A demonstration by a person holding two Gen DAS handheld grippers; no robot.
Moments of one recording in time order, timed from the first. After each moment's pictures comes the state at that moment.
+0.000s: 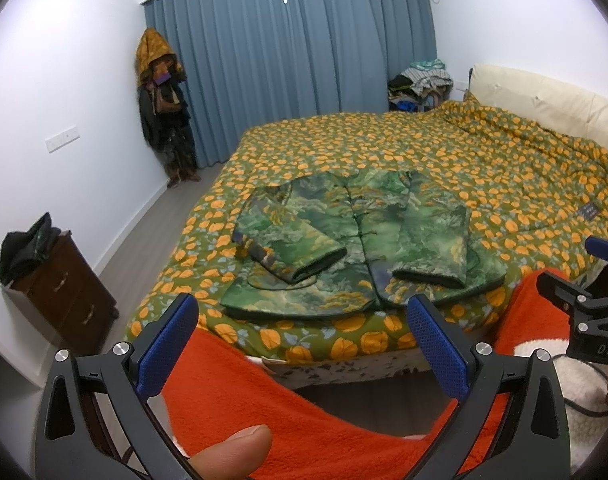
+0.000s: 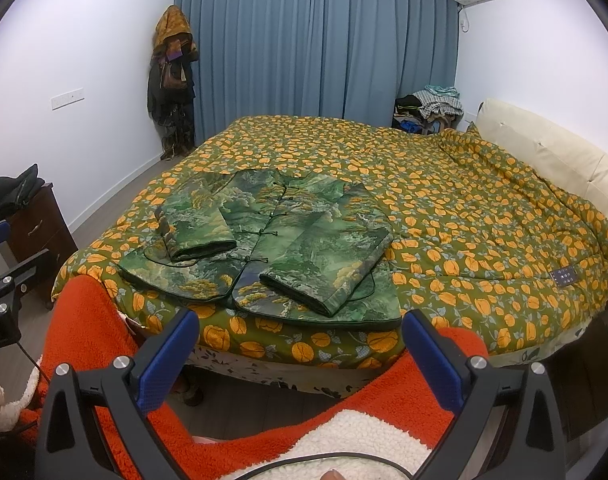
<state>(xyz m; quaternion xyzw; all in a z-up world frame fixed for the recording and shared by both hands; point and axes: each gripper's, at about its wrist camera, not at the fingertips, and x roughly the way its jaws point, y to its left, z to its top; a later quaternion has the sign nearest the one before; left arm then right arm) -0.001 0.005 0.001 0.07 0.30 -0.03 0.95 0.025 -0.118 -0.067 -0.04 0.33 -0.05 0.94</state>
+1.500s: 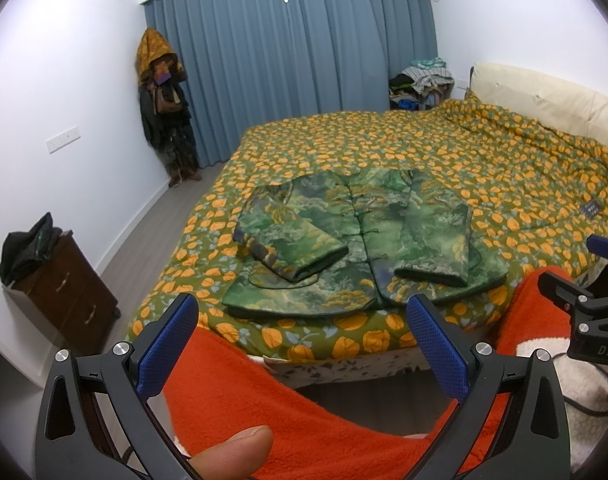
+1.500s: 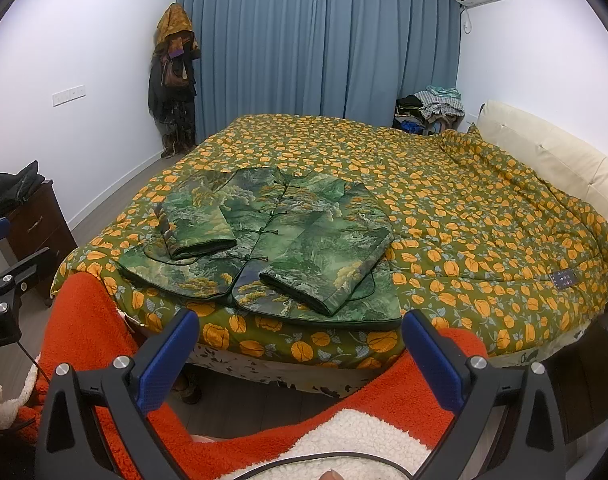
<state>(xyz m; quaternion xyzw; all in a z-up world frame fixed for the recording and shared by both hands) -0.002 0.006 0.001 0.07 0.29 -0.03 0.95 0.026 -0.115 -0.067 -0.04 0.33 -0.05 0.94</state>
